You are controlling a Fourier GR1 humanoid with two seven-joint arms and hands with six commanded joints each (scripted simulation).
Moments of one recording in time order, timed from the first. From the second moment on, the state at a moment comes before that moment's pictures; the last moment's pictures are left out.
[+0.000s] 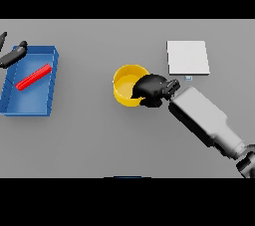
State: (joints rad) left arm -0.48 0.55 0.05 -1.16 -0.19 -0.17 0.41; right arm -0.73 -0.31 0.70 -1.09 0.86 0.49 -0.20
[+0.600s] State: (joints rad) left arm -0.48 0.53 0.05 -1.17 -0.18 -0.17 0.40; right arm -0.74 -0.43 0.62 -1.27 0.80 0.59 -0.13
